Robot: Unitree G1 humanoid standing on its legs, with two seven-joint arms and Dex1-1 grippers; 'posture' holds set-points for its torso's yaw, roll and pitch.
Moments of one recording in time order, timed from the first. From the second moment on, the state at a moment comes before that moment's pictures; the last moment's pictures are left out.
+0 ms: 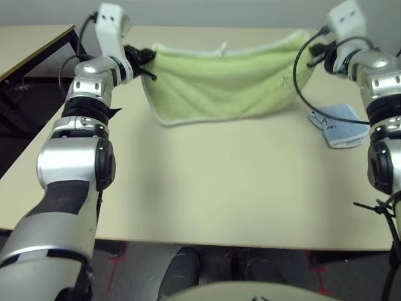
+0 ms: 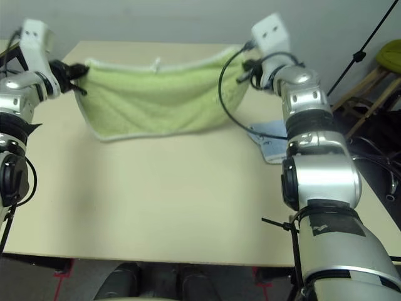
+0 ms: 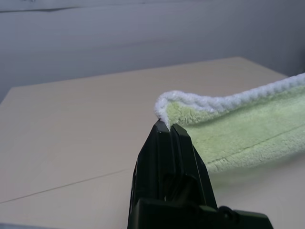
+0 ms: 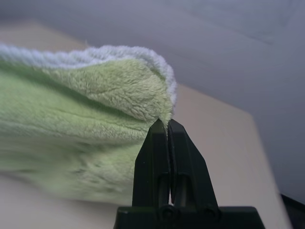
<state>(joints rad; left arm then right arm) -1.32 0.60 0.14 1.17 -0.06 -0.04 -0.63 -1.36 -0.63 -0.11 1.12 0.11 0.05 0.59</state>
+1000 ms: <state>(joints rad) -0.31 0.93 0.02 0.09 -0.38 0.86 -1.13 -0.26 -1.04 -0.06 0.20 0.27 0.65 1.20</state>
